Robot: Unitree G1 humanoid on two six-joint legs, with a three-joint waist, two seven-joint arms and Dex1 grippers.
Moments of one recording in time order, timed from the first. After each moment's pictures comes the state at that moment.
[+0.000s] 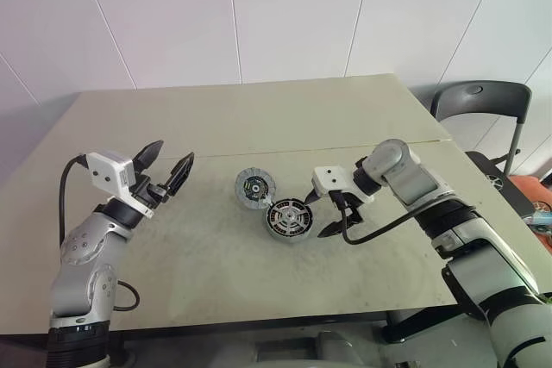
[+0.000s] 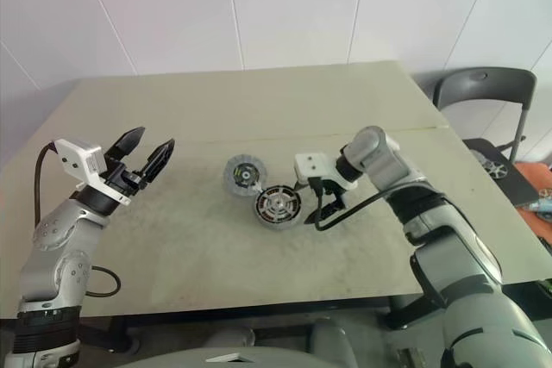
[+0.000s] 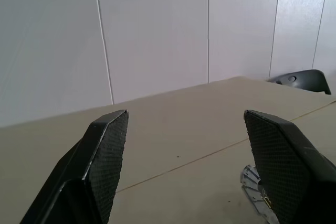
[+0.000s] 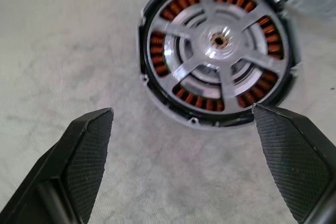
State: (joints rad) left arm -0.05 0.43 0.27 -0.24 -0.51 0.14 -0.54; right arm -0.85 -0.56 0.52 0.52 -0.08 0.07 1.55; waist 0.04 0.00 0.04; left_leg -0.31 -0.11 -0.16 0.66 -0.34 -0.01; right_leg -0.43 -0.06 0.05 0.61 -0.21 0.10
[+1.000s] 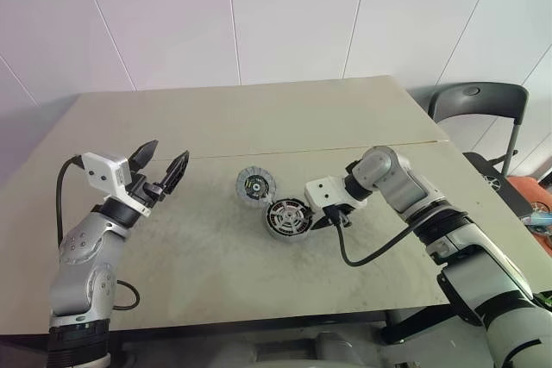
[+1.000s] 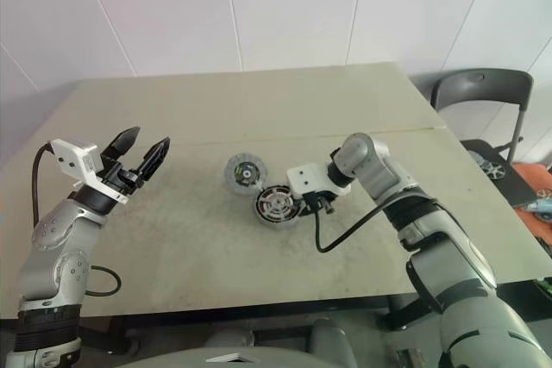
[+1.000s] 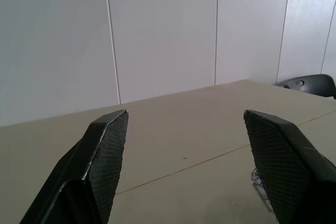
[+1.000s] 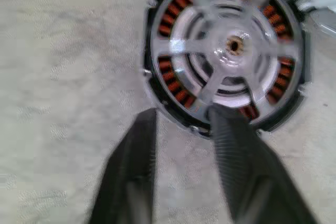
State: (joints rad) left arm -0.06 0.42 0.29 -0.21 -0.51 0.14 -0.53; right arm -0.82 -0.54 0.52 0.46 -0.18 -0.03 1.51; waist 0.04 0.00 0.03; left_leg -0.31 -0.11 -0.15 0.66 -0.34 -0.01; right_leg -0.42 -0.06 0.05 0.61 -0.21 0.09
